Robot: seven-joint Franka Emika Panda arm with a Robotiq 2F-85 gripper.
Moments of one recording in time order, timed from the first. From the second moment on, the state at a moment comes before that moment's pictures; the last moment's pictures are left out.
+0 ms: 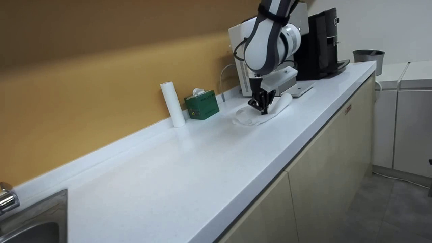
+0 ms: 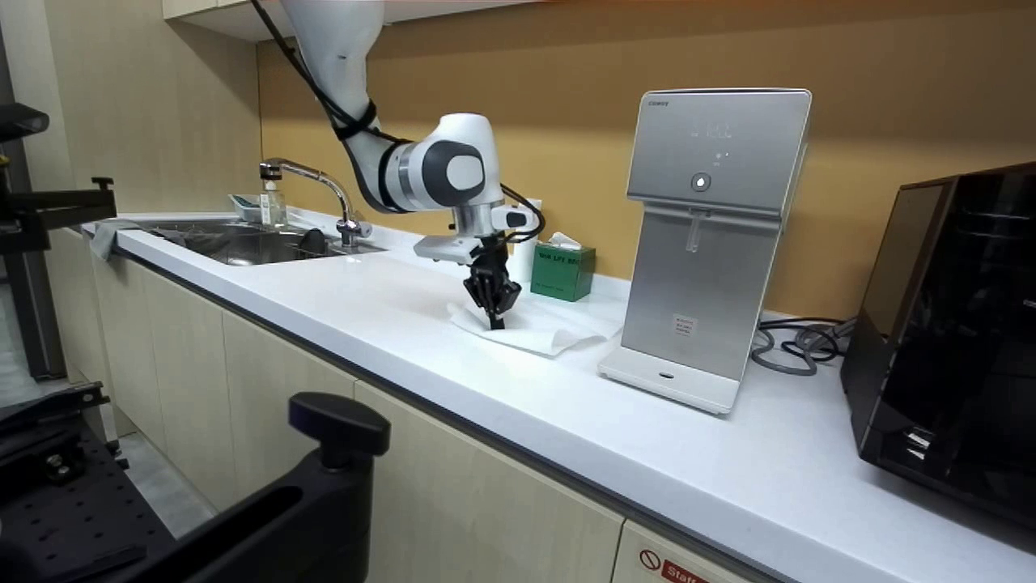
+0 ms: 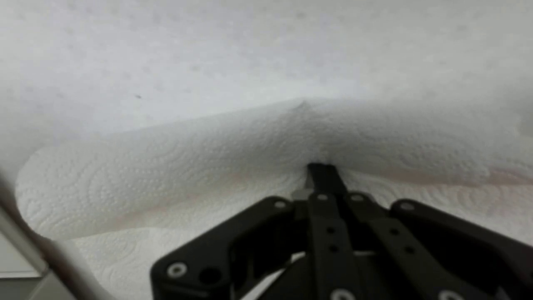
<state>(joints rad) 0.09 0.48 -0.21 -2.04 -0.10 2.73 0.17</state>
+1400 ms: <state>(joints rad) -0.03 0.31 0.04 -2.21 0.13 2.49 -0.09</state>
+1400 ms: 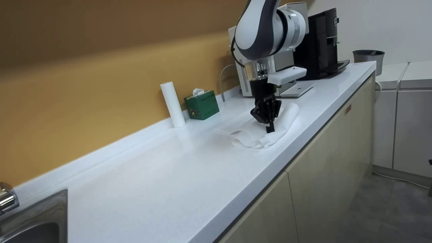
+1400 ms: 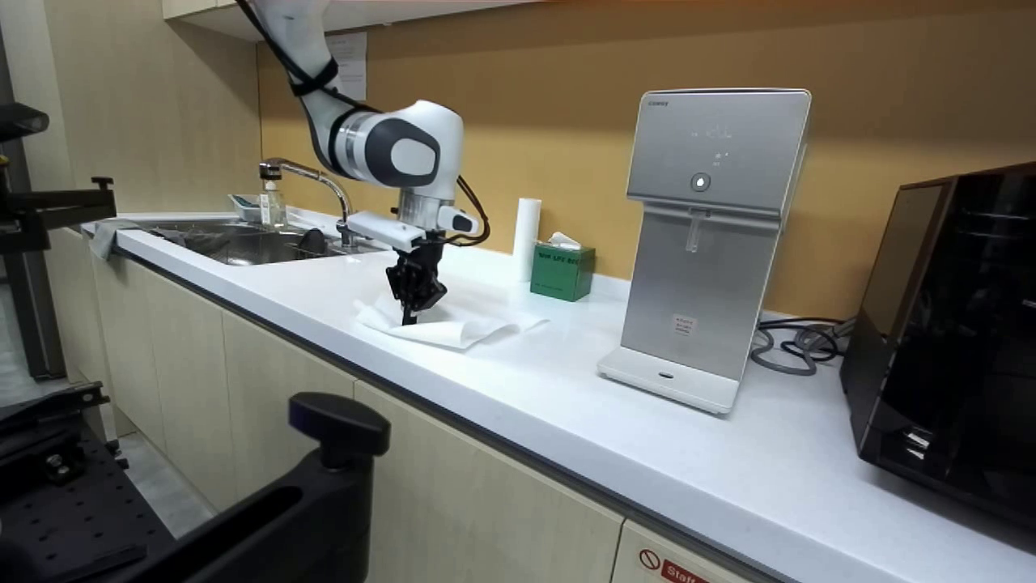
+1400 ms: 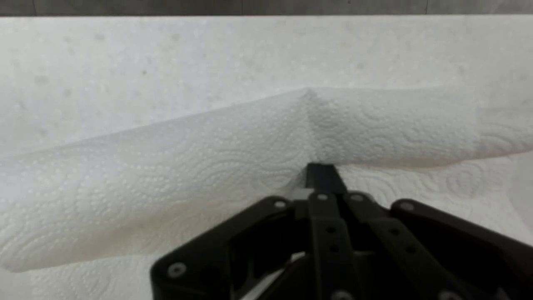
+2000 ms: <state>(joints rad) -0.02 0.33 0.05 -2.16 0.12 2.39 -0.09</state>
